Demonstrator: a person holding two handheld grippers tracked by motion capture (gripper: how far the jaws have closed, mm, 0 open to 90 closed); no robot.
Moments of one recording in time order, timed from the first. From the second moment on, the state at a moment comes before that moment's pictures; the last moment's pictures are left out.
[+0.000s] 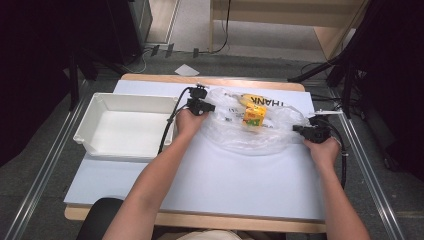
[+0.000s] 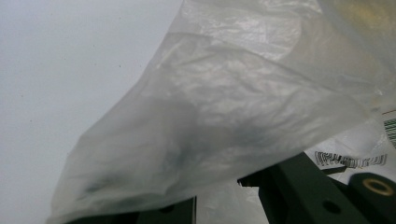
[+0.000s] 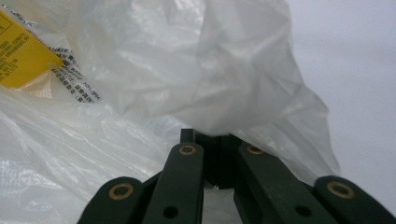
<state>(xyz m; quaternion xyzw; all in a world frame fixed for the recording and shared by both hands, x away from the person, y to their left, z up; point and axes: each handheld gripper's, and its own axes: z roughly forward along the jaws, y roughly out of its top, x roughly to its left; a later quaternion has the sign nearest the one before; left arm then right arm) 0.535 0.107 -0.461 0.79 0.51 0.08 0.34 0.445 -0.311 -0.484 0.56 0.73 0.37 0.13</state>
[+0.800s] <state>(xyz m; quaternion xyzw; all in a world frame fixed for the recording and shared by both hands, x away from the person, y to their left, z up) 0.523 0.109 -0.471 0.76 0.52 0.14 0.36 0.435 -0.317 -0.490 0.56 0.71 0.39 0.15</state>
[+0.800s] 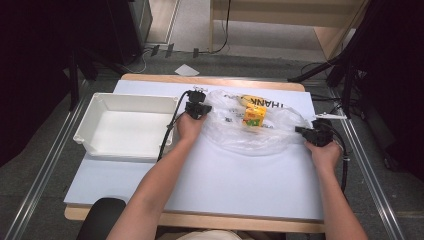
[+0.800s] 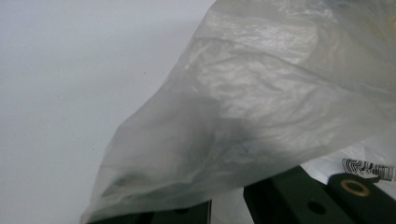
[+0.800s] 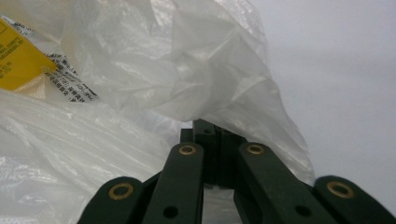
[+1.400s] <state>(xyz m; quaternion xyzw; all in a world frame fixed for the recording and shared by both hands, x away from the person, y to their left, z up) 0.524 0.113 -0.470 0.75 0.54 0.14 0.36 0.432 -0.330 -0.489 0.58 0.71 0.38 0.14</state>
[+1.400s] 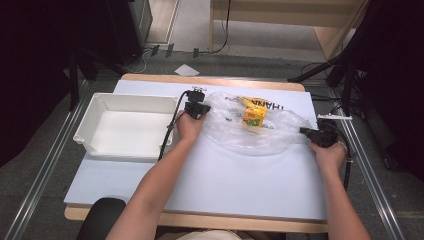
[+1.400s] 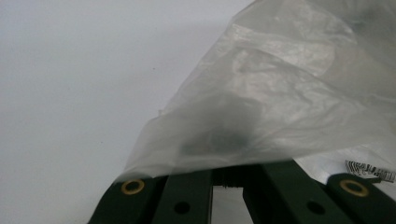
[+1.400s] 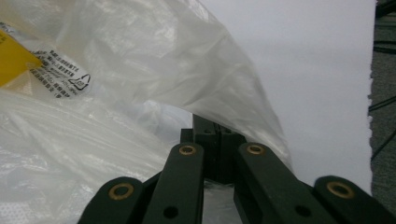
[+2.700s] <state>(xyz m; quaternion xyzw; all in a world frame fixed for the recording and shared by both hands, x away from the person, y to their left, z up) 0.522 0.114 -0.469 0.74 0.56 0.16 0.34 0.429 -0.340 -0.487 0.59 0.70 0.36 0.16</state>
